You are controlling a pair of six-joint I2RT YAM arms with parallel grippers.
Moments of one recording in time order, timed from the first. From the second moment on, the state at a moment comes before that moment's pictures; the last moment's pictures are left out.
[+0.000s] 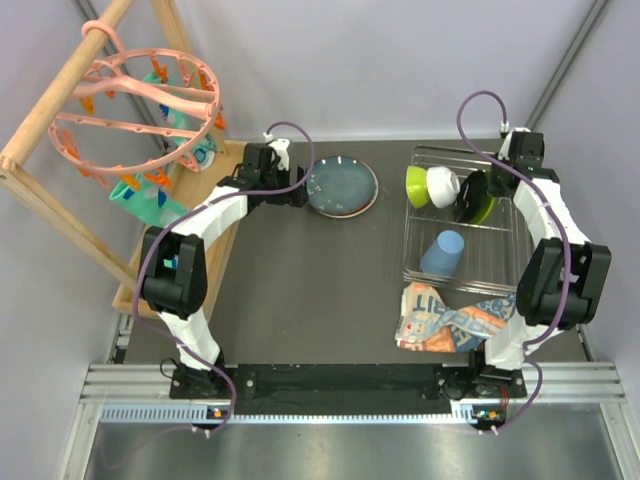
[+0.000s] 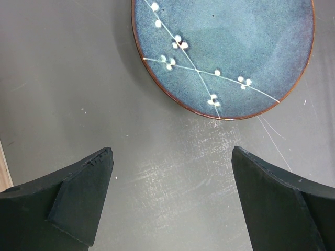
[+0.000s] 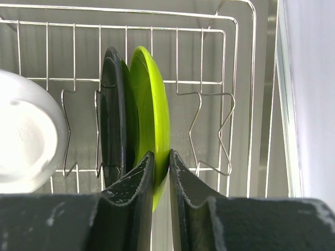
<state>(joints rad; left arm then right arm) -0.29 1.80 1.36 -0.26 0.19 -0.13 -0.15 1.67 1.36 -0.46 0.07 -0.06</state>
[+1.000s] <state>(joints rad) -0.29 1.80 1.34 -0.24 0.22 -0.13 -0.03 1.67 1.50 -0.65 0.35 -0.08</state>
